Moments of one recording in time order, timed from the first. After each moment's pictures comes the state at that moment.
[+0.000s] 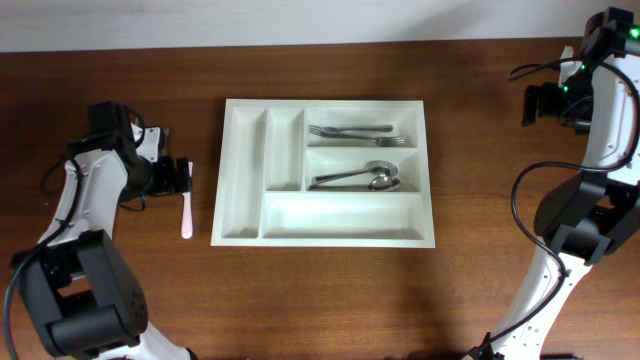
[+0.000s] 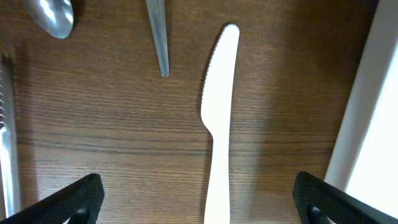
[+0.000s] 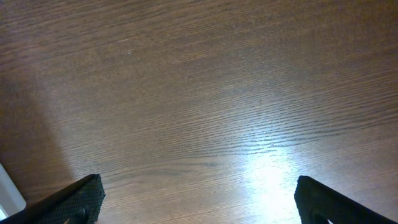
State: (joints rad) left arm 0.25 1.84 1.33 -0.85 0.10 0.13; right arm -0.35 2.35 2.45 -1.55 0.04 -0.12
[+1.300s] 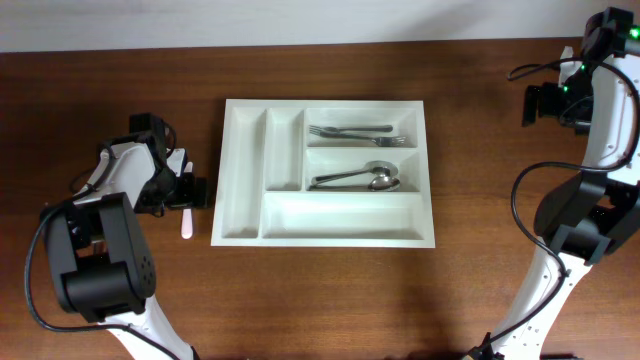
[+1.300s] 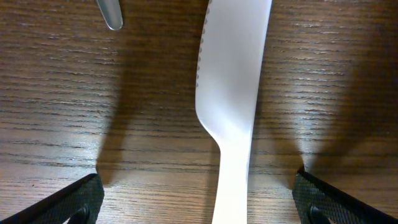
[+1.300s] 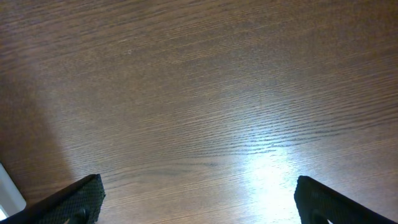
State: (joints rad) left arm 0.16 2.01 1.33 -0.87 -0.04 0.11; right arm -0.35 2.35 2.45 -1.55 0.04 -0.12
